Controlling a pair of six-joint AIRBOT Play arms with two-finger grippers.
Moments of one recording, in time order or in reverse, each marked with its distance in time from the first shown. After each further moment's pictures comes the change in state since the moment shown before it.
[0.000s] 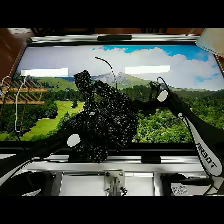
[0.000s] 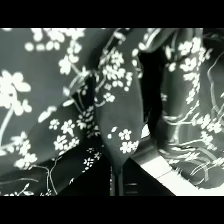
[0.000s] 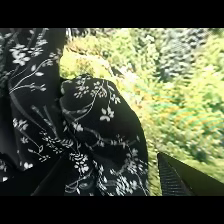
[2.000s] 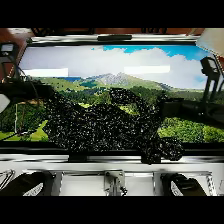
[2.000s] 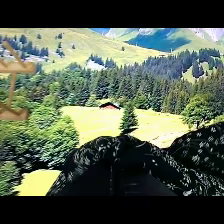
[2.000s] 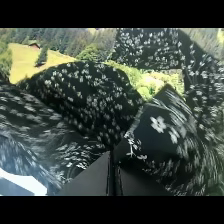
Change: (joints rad) left arm 0.457 0.243 0.510 0.781 -0.479 -0.080; right arm -0.106 0.826 -0.034 -0.033 0.339 -0.131
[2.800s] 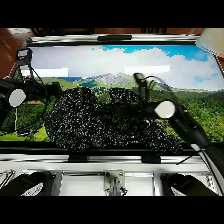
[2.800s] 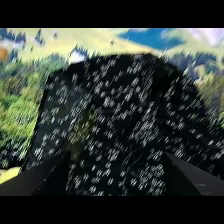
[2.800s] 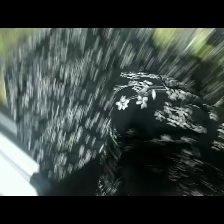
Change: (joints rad) left arm 0.036 -0.095 -0.022 -0.046 0.034 -0.074; right arm 0.422 -0.392 -0.069 0.158 -0.373 -0.050
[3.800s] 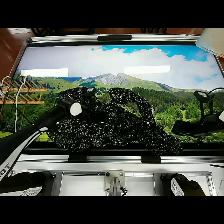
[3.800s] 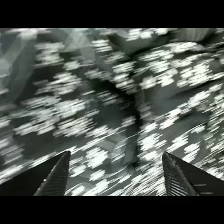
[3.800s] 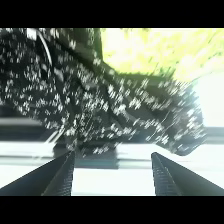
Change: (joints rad) left arm -0.285 -0.371 -0.087 -0.554 0.187 0.156; right arm -0.683 0.283 -0.070 -0.470 0.726 0.027
